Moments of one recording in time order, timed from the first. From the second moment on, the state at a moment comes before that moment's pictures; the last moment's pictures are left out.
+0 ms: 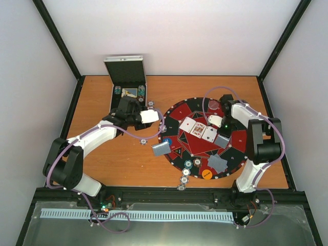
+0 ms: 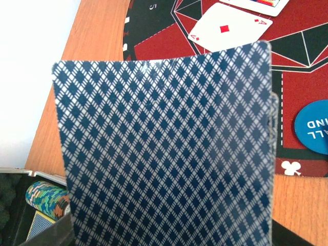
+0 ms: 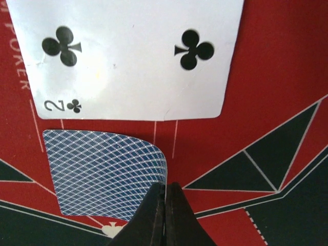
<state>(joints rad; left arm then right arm) -0.43 1.48 0.93 -0.15 0.29 0.94 0.09 1.80 1.19 -0.91 0.05 -1.01</state>
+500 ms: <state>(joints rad) -0.43 1.48 0.94 -0.15 0.28 0.94 0.09 1.82 1.21 -0.90 0.03 -1.04</state>
